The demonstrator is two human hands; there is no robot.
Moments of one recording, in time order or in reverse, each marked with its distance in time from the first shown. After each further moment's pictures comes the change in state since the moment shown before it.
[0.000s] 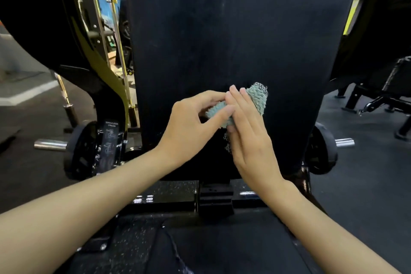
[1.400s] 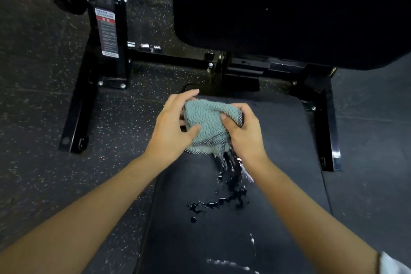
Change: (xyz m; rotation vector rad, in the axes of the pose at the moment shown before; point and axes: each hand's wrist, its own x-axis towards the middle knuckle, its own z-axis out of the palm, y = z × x) left_hand -0.225 -0.069 -0.008 -0.021 -0.178 -0.971; right_hand -0.156 -0.063 0.065 0.436 -0.509 1.338
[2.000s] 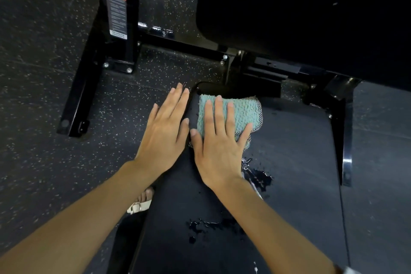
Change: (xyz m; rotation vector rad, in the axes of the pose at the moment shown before) left_hand 0.007 -0.058 0.002 0.444 0.017 0.008; right_hand 0.001 0.033 0.065 -1.076 -0.201 -0.252
